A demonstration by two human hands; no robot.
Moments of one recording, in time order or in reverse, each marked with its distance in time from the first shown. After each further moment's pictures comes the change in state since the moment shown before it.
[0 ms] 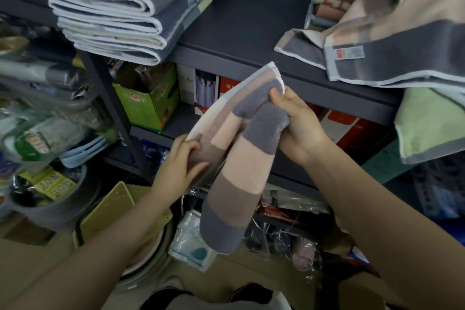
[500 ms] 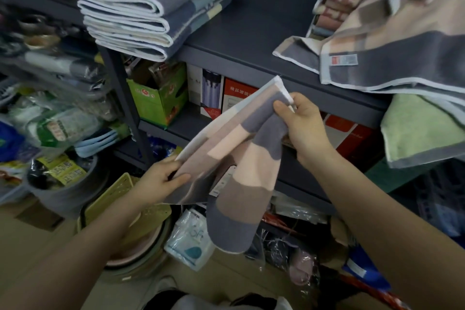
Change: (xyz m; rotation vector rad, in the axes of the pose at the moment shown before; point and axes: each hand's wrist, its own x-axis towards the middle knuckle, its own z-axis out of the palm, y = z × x) left_hand -0.036 0.004 -0.026 -0.077 -0.241 -0.025; right_hand -0.015 -0.005 -0.027 -0.533 0.216 -0.162
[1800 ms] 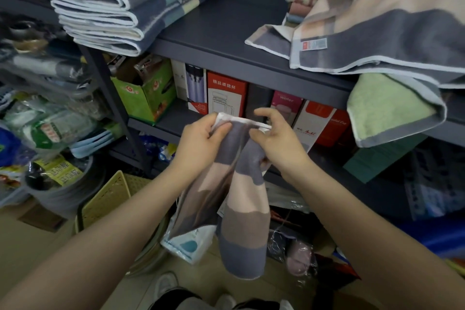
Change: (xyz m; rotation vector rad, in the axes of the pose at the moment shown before) left_hand 0.062 0.131 0.045 -0.157 0.317 -0.081; right_hand -0.047 0.011 -0.023 -0.250 -0.165 0.126
